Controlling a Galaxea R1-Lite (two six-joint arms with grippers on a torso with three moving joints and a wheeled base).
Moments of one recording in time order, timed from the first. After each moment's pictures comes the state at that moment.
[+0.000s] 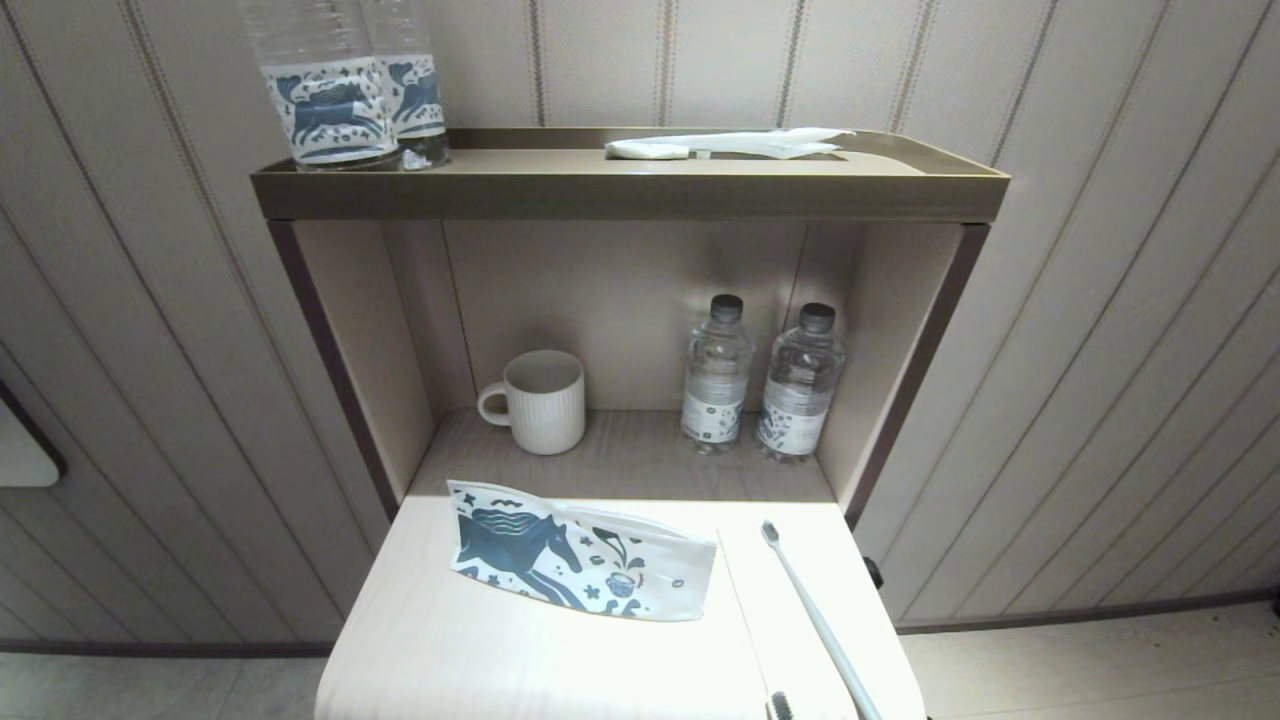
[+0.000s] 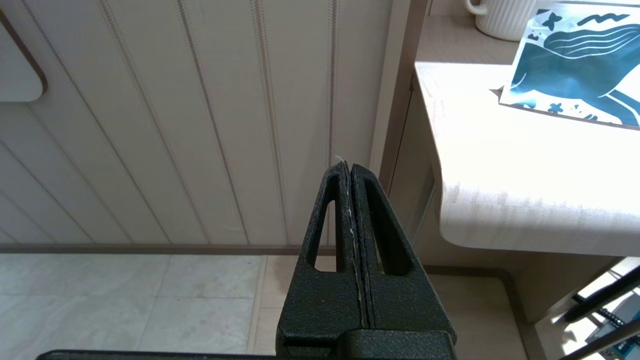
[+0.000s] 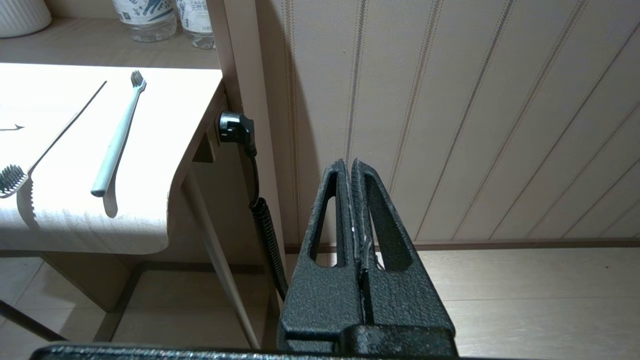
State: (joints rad) left arm 0.00 0.00 -0.04 0.09 0.01 0.01; right arm 0.01 0.00 0.00 0.01 -0.02 0.03
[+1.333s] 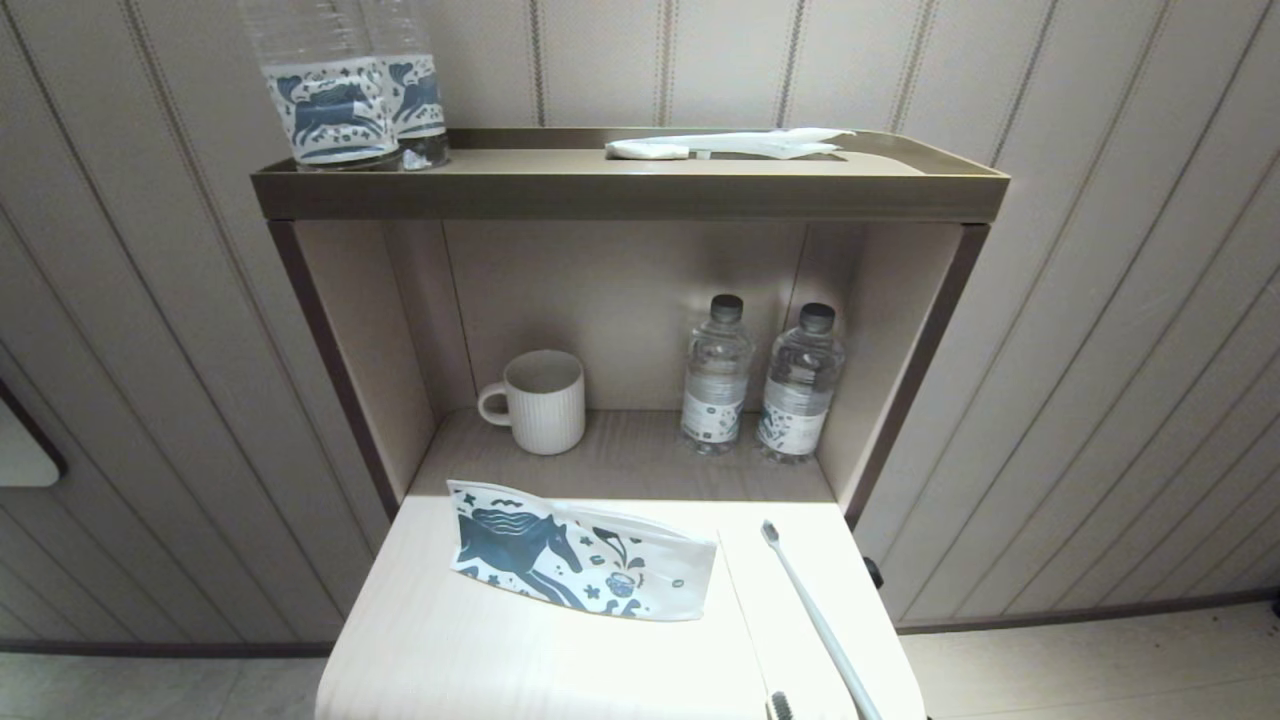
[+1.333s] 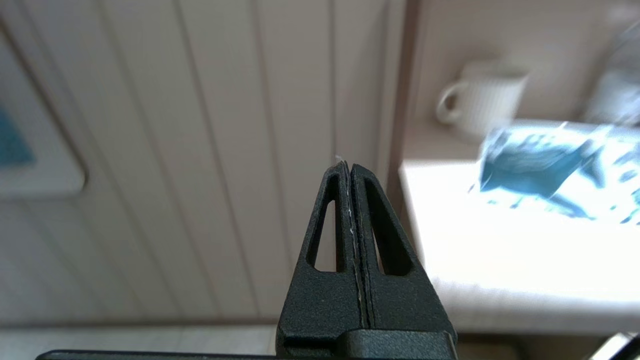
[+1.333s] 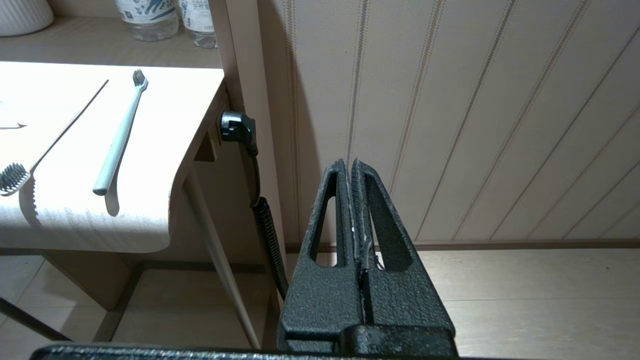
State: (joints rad) left arm 0.00 0.09 -0.28 0.06 0.00 0.05; right arm 0.01 0.00 0.00 0.01 -0.01 0.02
